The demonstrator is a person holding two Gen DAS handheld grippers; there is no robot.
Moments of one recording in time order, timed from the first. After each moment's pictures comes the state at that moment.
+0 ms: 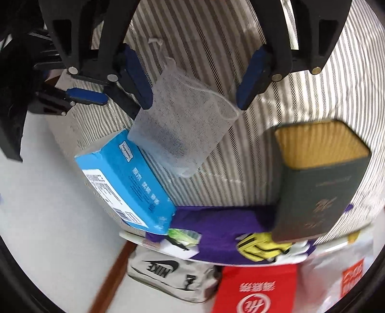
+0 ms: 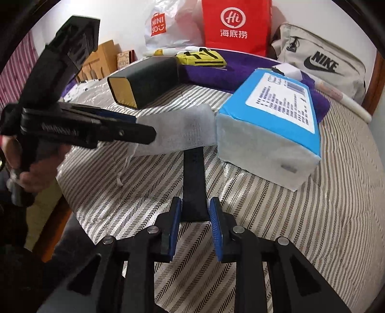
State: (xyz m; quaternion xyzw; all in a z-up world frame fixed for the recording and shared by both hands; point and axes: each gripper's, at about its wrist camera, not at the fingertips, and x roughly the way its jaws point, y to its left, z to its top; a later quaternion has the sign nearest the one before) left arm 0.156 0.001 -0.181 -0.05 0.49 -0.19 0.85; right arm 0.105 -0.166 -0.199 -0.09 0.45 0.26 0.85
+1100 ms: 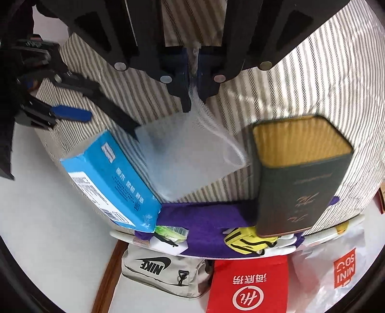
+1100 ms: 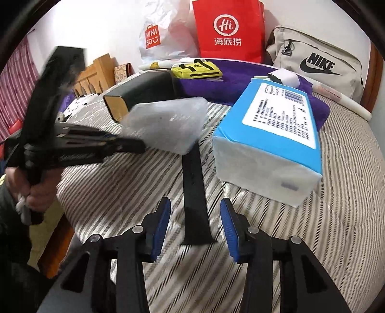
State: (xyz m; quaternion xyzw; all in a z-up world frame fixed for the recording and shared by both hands) left arm 0.152 0.014 -0.181 -0.02 0.48 -0.15 0.86; right arm 0.118 -0.159 -0.198 -0.07 0.43 0.26 0.86
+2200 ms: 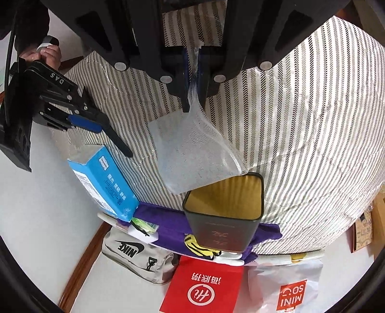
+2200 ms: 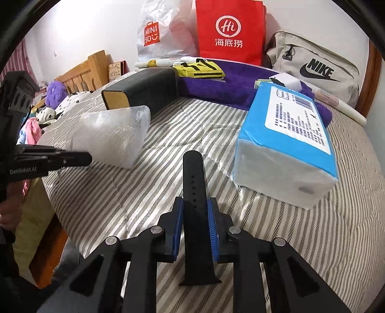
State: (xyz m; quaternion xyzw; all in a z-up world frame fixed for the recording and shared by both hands) left arm 0.095 0.076 -0.173 -0.10 0.47 -0.11 0.87; right arm 0.109 -0.139 -0.198 -0.09 0.43 0.23 0.87
